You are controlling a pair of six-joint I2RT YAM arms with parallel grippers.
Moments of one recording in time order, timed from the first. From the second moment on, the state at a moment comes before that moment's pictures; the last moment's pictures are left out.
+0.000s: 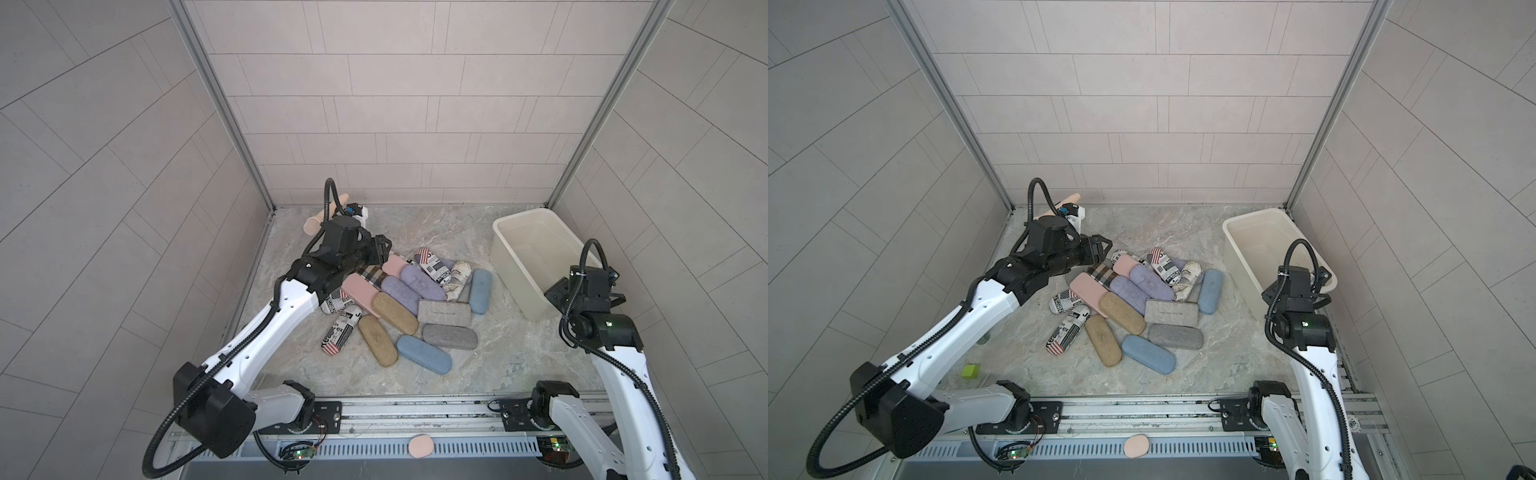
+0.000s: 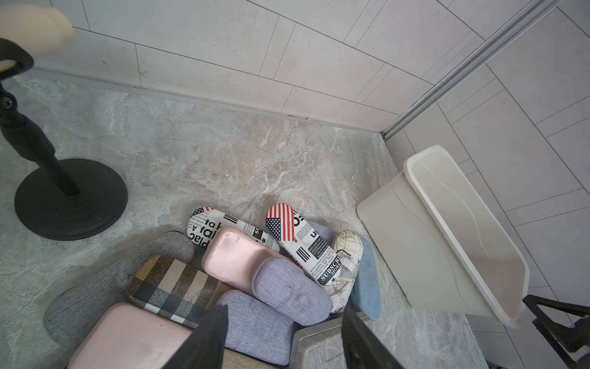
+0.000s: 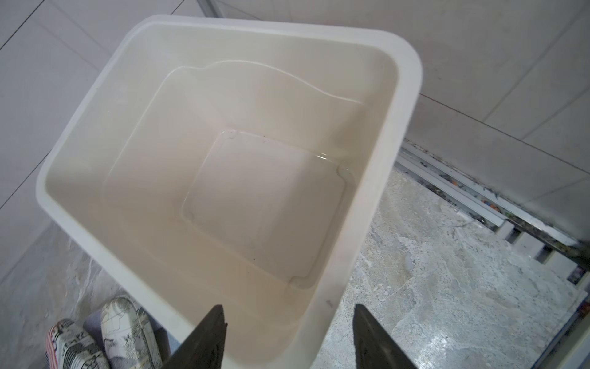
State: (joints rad) left arm -0.49 1.27 1.20 -0.45 0.07 -0.50; right arm -0.12 0.79 0.88 -0.87 0.27 0.68
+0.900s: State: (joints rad) left arm -0.47 1.32 1.10 -0.28 0.15 -0.55; right arm 0.15 1.32 1.29 -1.06 0.33 0.14
